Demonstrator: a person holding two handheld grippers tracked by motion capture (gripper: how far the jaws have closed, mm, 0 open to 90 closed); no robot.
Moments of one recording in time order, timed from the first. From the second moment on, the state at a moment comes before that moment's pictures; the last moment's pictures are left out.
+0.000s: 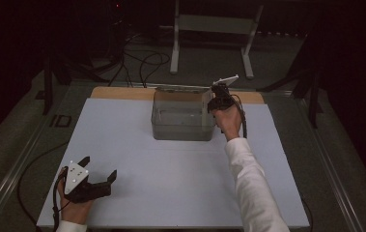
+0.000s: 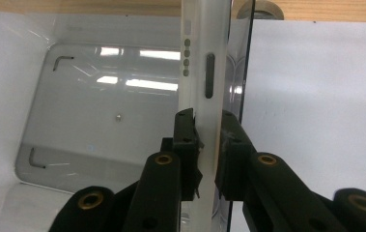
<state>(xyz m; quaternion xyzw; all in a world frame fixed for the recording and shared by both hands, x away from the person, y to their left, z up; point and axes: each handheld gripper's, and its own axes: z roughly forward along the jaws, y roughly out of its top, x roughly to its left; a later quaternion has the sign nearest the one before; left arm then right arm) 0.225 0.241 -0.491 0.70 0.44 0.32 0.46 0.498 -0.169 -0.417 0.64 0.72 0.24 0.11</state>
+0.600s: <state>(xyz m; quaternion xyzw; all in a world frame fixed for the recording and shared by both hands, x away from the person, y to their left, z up) 0.224 0.242 -0.490 0.70 0.44 0.32 0.47 0.500 -0.163 -0.424 0.64 0.72 0.22 0.11</state>
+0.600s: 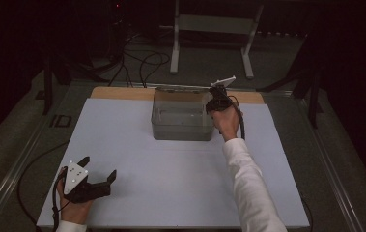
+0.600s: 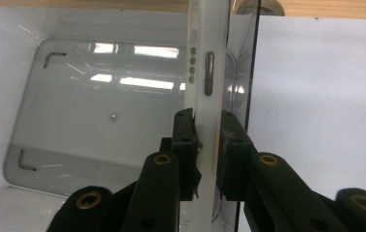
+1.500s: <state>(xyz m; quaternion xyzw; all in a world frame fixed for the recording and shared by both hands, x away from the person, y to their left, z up) 0.224 0.243 -0.490 0.70 0.44 0.32 0.47 0.500 -0.158 -0.426 0.64 0.72 0.23 0.13</state>
